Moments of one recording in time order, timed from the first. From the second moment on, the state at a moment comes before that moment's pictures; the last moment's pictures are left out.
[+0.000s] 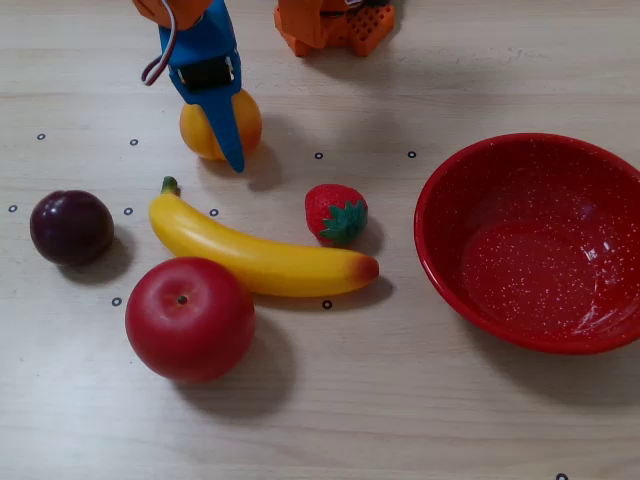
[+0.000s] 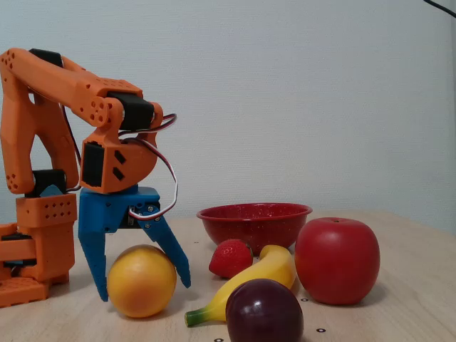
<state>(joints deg) -35.6 92.5 120.1 71.5 58.0</state>
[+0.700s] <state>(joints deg) -35.6 92.6 107.6 83.5 53.2</state>
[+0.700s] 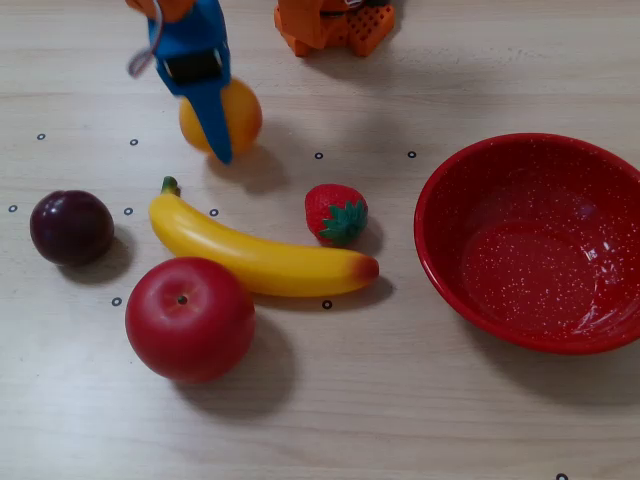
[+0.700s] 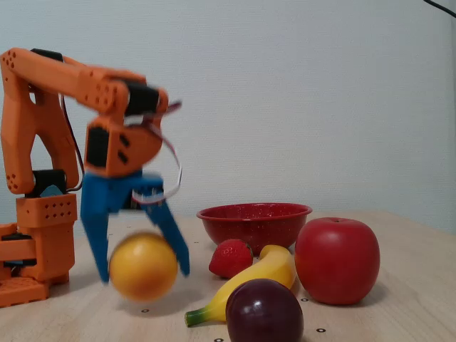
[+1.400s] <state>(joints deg) 19.8 85.9 51.4 102.4 13.9</state>
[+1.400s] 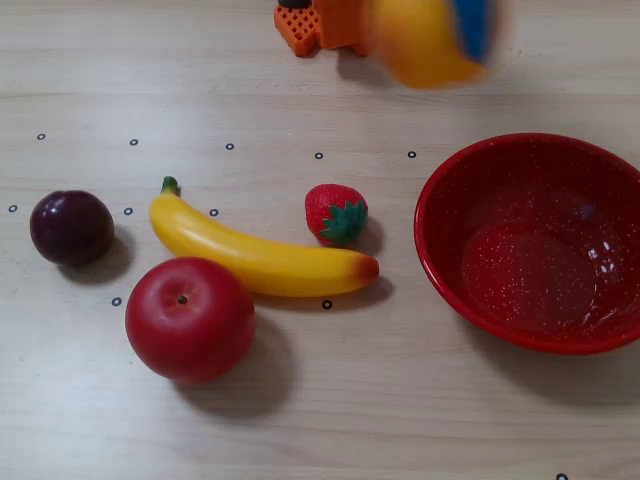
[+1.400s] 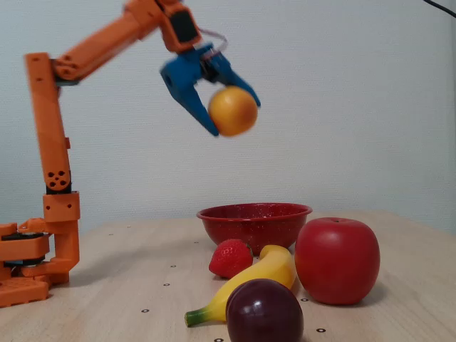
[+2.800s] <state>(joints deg) 25.1 65.6 40.9 89.8 15.6</state>
